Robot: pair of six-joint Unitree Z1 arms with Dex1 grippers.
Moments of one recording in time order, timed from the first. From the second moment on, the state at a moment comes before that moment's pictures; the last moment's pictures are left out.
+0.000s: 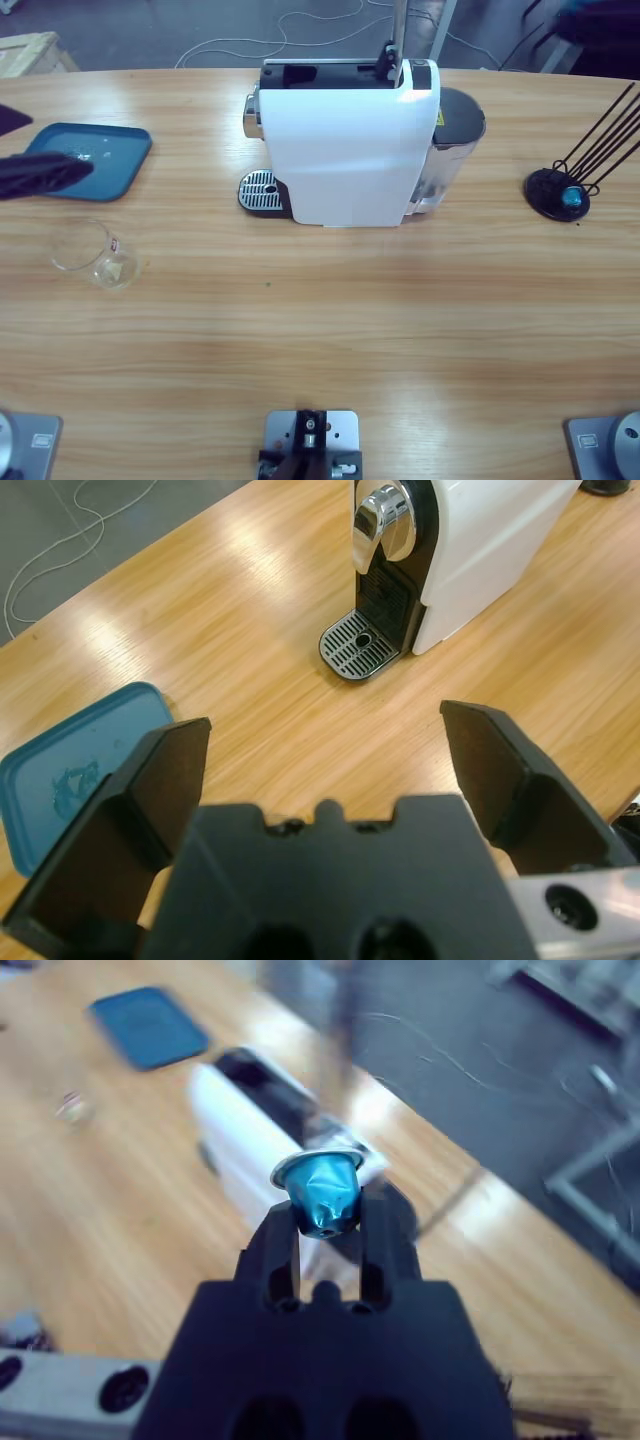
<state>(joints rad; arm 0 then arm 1) -0.83 1.07 -0.86 0.40 0.14 0.00 0.78 1.26 -1.15 0.37 -0.05 -0.22</state>
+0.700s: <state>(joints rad) -0.81 1.04 -0.81 0.40 0.14 0.00 0.88 1.89 -1.83 0.64 0.09 -0.60</state>
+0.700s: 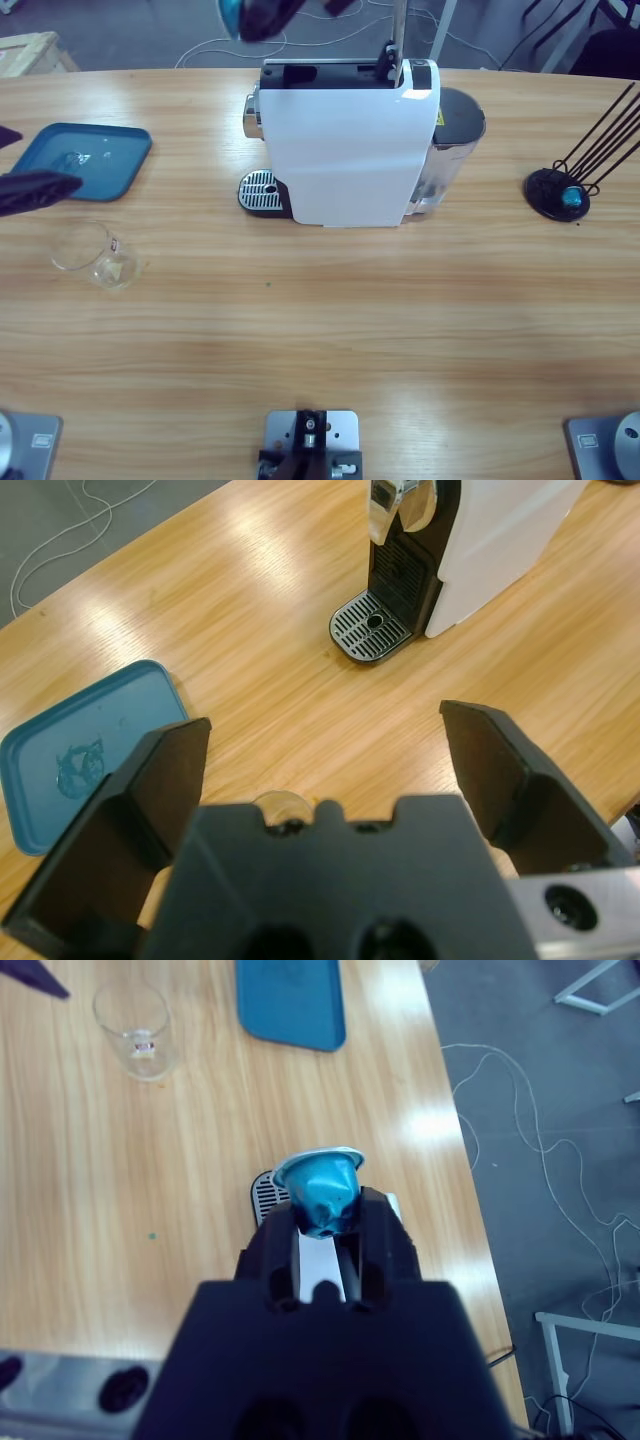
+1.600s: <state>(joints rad) -0.80 1.03 -0.79 0.40 0.14 0.00 0.80 1.95 -1.72 0.56 0.07 -0.55</state>
